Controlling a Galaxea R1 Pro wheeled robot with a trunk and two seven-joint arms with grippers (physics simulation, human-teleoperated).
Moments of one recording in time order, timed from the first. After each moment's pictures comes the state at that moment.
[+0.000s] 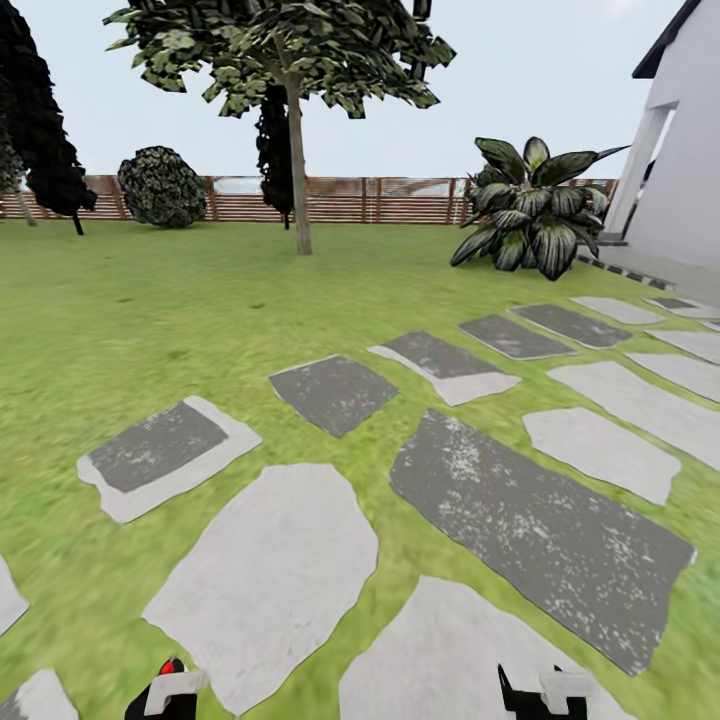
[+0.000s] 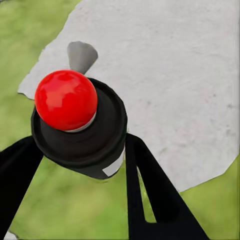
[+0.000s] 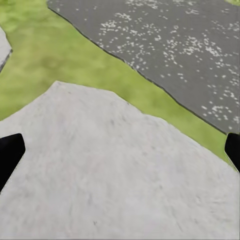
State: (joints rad) left arm -0.27 0.11 0.06 -0.33 0.01 -0.43 0.03; right arm -0.14 -0.09 -0.05 -0.59 0.00 -0.40 0.00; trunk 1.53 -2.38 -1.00
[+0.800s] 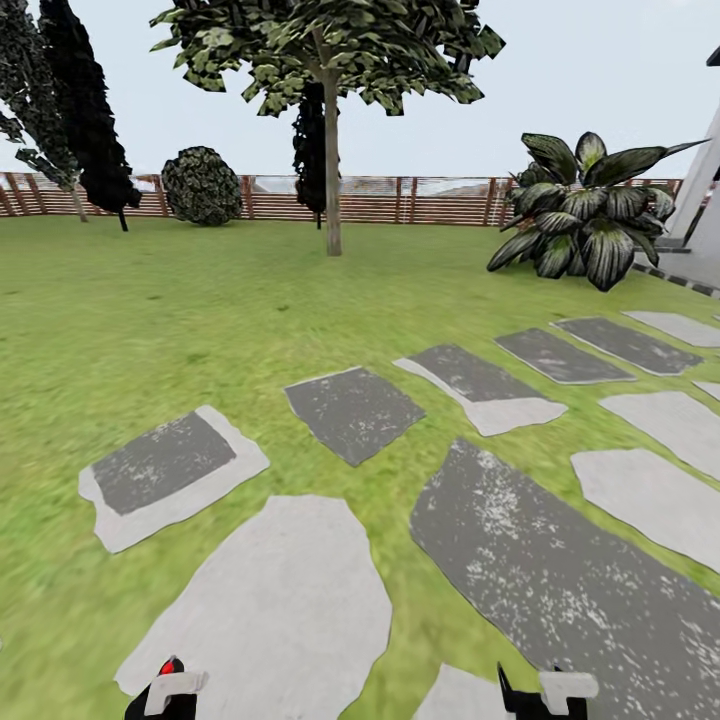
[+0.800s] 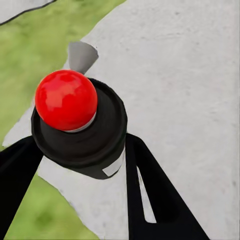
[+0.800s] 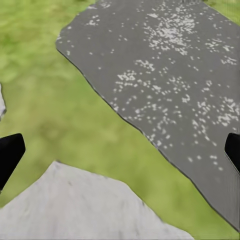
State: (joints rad) left arm -0.27 0.11 0.06 -0.33 0.01 -0.43 0.03; right arm -0.14 -0.09 -0.05 -0.59 0.00 -0.40 0.00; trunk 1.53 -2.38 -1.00
